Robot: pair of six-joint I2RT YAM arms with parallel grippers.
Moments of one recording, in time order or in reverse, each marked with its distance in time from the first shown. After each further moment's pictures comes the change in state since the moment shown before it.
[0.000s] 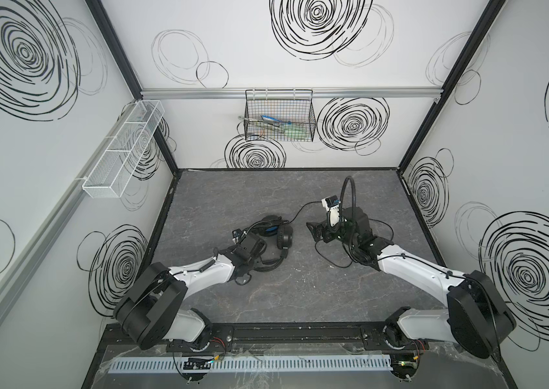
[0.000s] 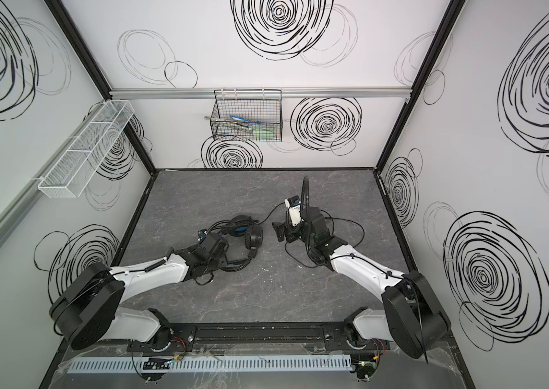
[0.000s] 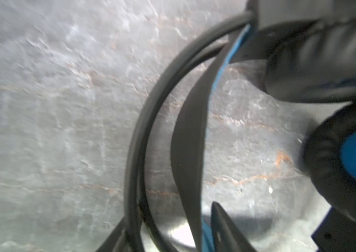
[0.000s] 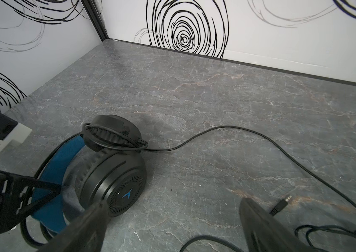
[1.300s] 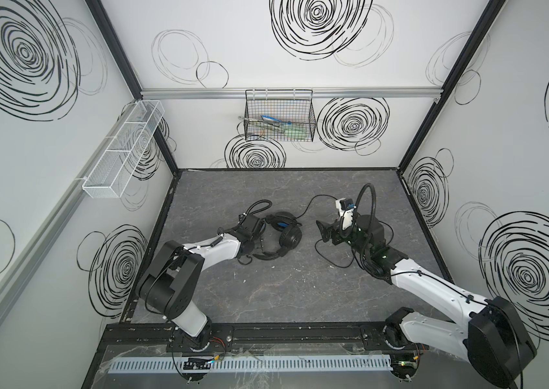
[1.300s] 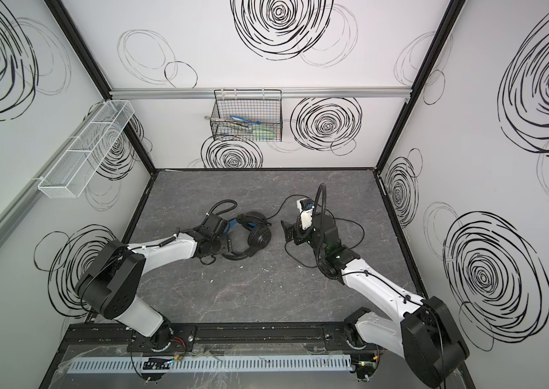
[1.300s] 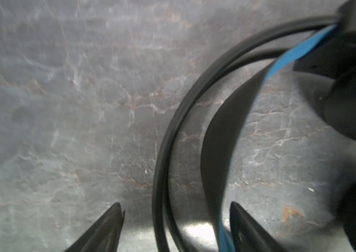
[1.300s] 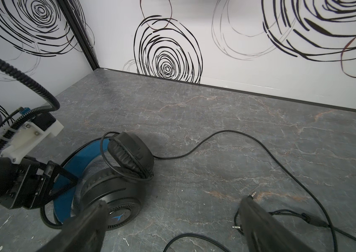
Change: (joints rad) left arm 0.117 0.210 0.208 -0.042 0.069 0.255; right arm -0.019 -0.187 -0.121 0.064 0.090 0.003
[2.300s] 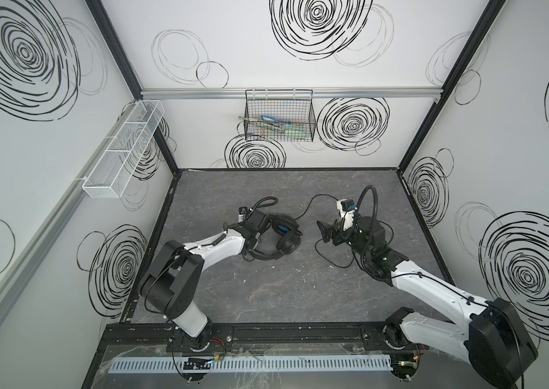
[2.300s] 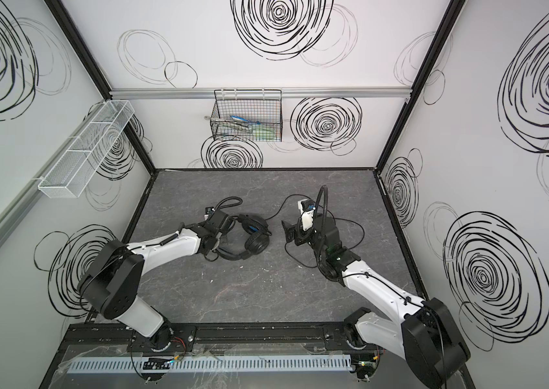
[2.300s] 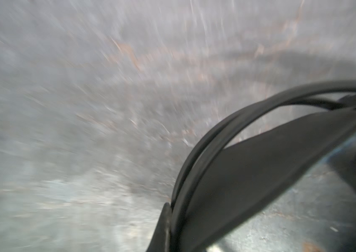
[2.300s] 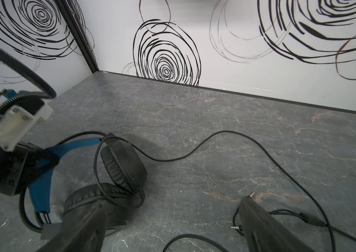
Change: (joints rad) left arm -0.043 -0.043 0.145 -0.168 -0.334 0.077; right arm 0.002 -0.011 -0.031 0.037 -0.002 0.003
